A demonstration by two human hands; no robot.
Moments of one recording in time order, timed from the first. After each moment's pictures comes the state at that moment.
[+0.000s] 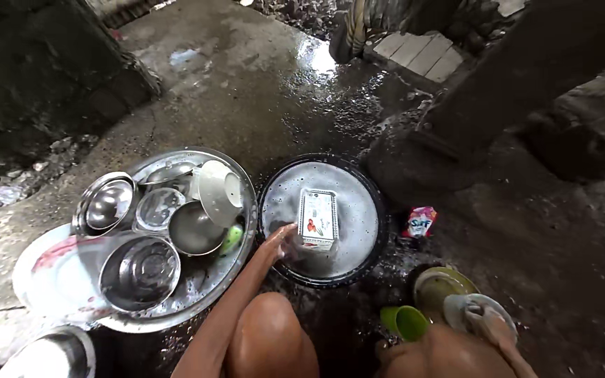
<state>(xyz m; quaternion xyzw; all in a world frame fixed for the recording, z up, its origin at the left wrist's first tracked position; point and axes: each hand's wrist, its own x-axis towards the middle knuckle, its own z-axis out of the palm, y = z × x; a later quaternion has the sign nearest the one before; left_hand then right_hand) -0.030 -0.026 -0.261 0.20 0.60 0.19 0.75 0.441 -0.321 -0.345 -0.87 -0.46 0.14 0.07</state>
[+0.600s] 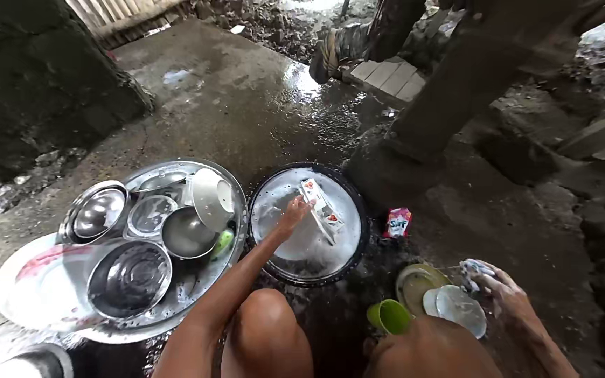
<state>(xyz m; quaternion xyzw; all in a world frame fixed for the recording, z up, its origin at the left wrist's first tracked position) 0.032 0.002 -0.190 0.55 0.52 0.20 0.62 0.407 -0.257 -0.181 -0.80 -0.21 0.32 0.45</state>
